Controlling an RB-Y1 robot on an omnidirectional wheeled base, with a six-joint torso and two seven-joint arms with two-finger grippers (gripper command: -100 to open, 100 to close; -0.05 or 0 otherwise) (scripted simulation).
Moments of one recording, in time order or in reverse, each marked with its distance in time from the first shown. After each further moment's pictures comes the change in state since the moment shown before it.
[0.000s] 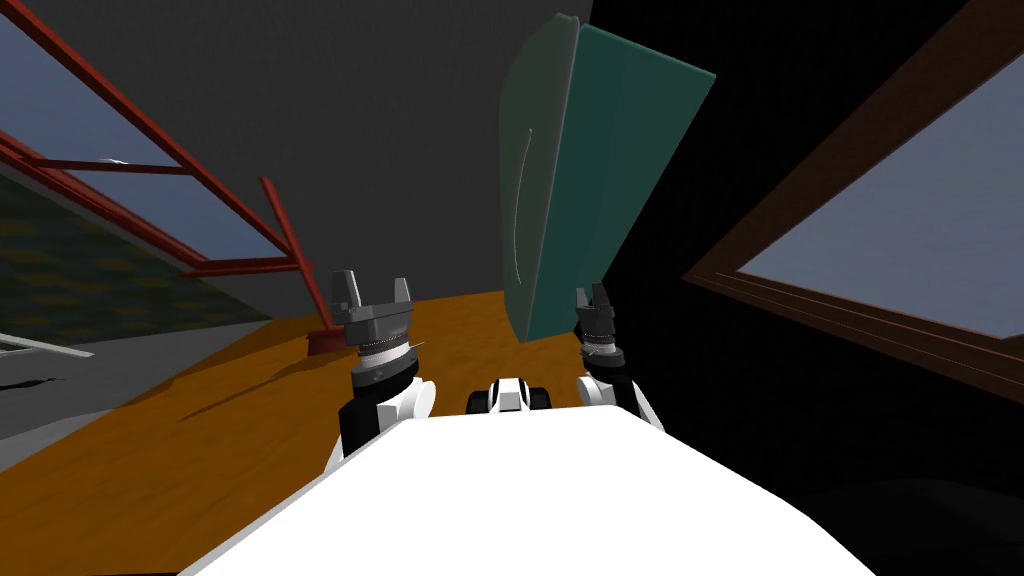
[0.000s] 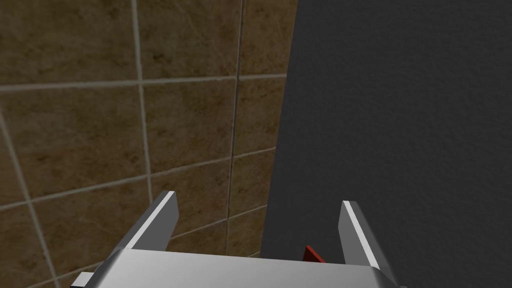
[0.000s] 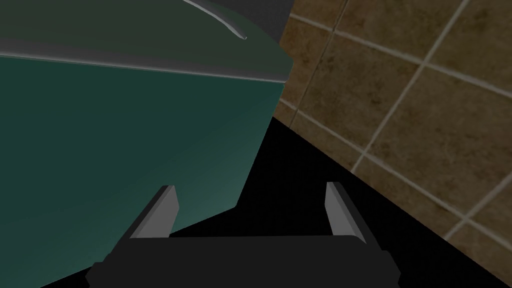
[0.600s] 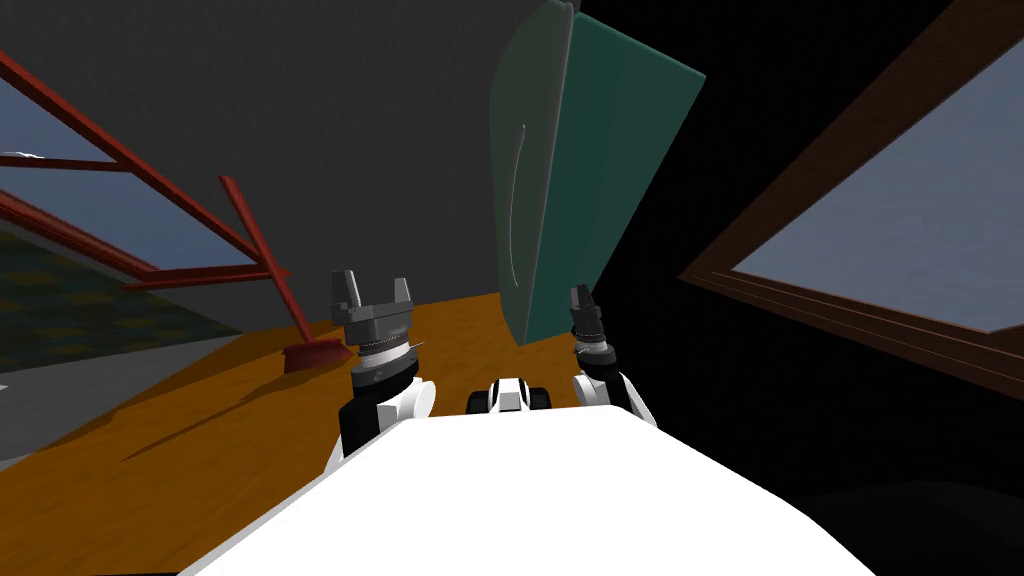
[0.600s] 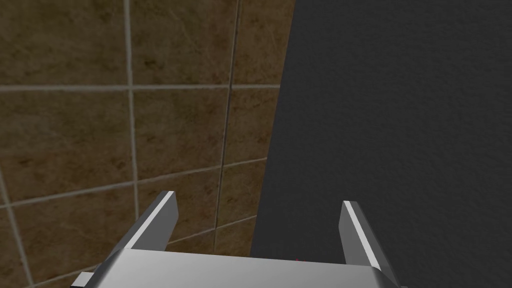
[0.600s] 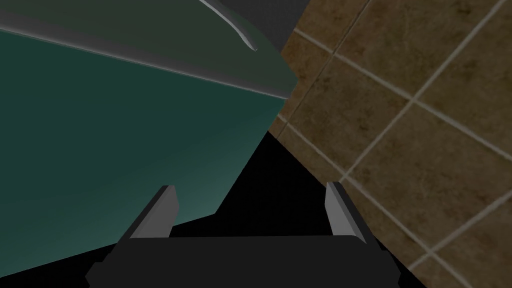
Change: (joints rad) left arm 0.000 0.000 0.000 0.000 0.000 0.000 0.000; right arm -0.032 -0.022 0.038 0.030 0.034 0.000 0.143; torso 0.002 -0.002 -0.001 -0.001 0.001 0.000
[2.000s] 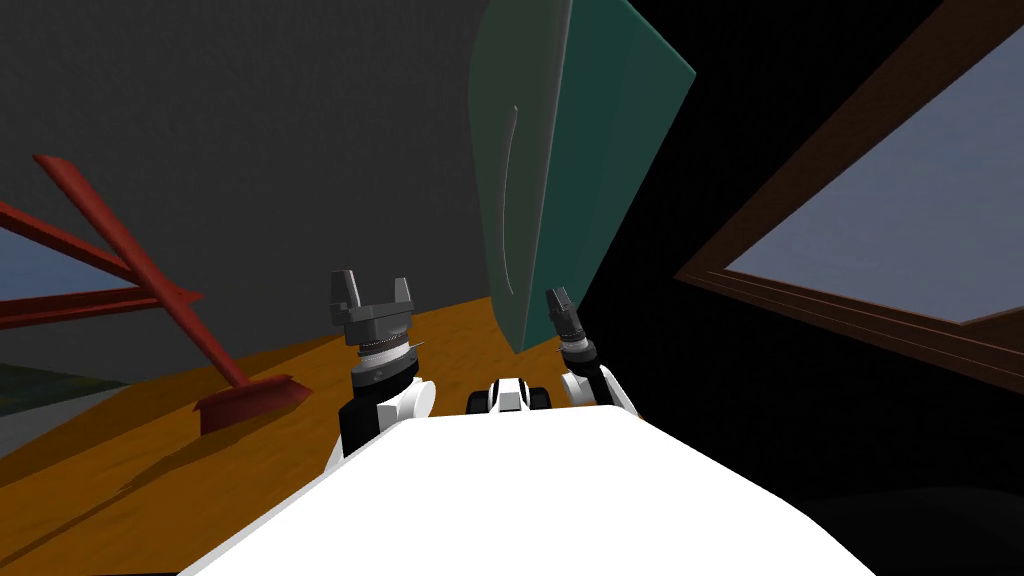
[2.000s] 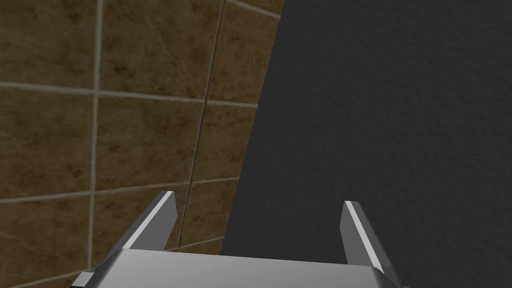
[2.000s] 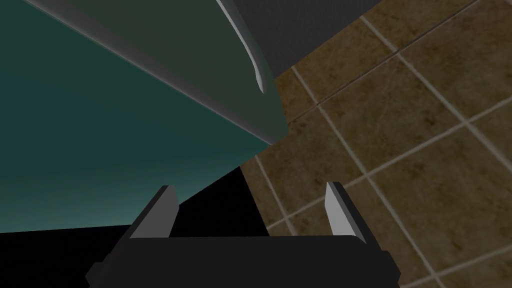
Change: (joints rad) left arm 0.000 0.000 0.000 0.000 0.000 0.000 0.000; right arm -0.068 -0.021 0.100 0.066 0.087 -0.003 0.367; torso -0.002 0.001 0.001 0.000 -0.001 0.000
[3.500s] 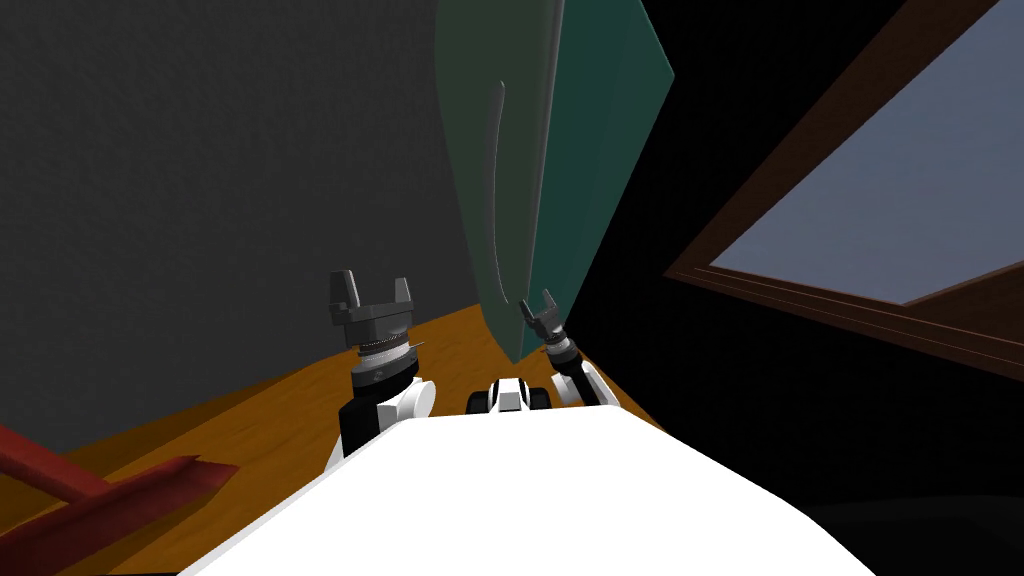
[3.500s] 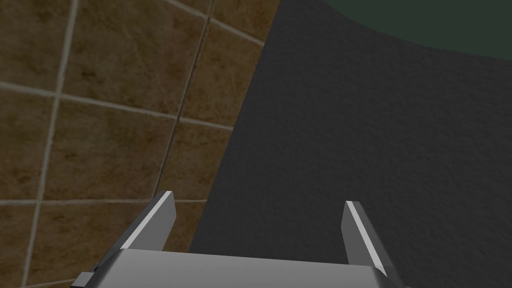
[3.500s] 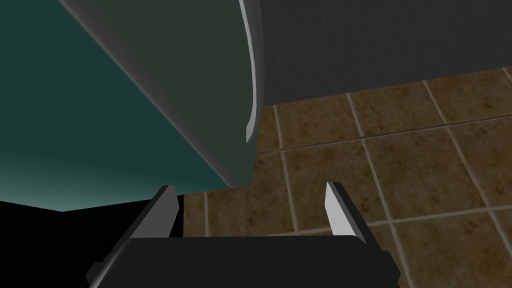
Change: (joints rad) left arm 0.000 0.000 0.000 0.000 0.000 0.000 0.000; right arm -0.068 -0.026 0.102 0.092 0.087 0.011 0.389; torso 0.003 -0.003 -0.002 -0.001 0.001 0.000
